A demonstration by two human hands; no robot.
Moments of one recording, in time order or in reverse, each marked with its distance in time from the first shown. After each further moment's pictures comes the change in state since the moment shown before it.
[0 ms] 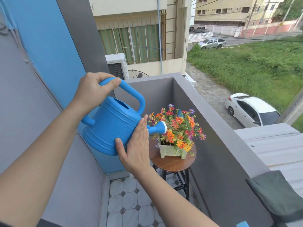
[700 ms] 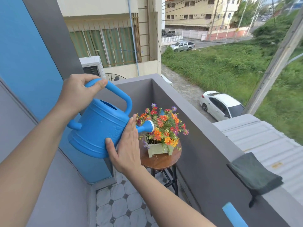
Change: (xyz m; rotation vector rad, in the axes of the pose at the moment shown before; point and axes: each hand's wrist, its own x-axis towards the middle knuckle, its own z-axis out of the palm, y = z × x) left_hand 0.007 -0.014 0.002 -0.070 -0.030 0.040; right_hand 0.000 -0.008 0.004 -0.020 0.024 0.077
